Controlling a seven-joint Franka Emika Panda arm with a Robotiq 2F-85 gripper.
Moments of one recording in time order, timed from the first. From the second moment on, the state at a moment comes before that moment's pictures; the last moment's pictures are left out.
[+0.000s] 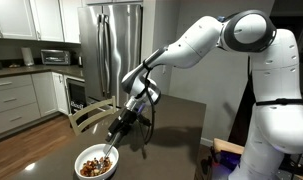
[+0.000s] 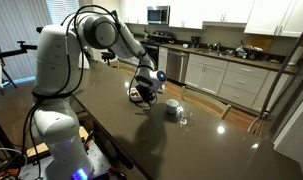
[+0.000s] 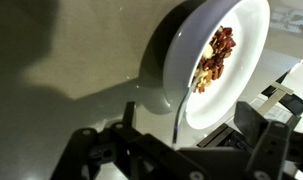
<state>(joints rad) 0.02 0.33 0.11 -2.17 1.20 2.45 -0.85</state>
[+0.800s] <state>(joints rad) 0.02 0.33 0.08 -2.17 1.24 2.38 -0.85</state>
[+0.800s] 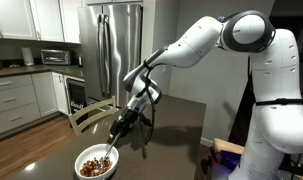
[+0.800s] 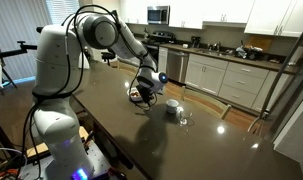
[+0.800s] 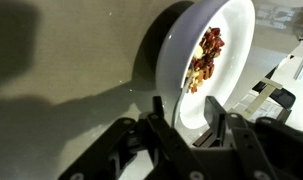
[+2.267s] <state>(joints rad) 0.02 0.31 0.05 -2.17 1.24 2.27 -0.80</state>
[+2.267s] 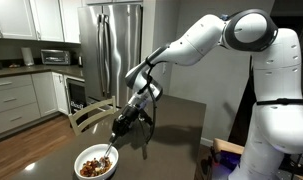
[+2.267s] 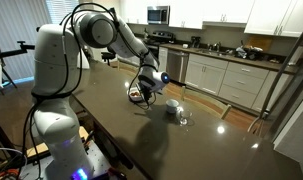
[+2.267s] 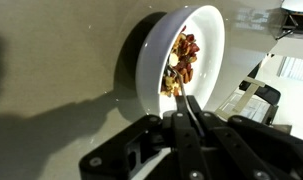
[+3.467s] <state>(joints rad) 0.02 0.22 0.04 -2.17 1.05 2.30 -0.67</state>
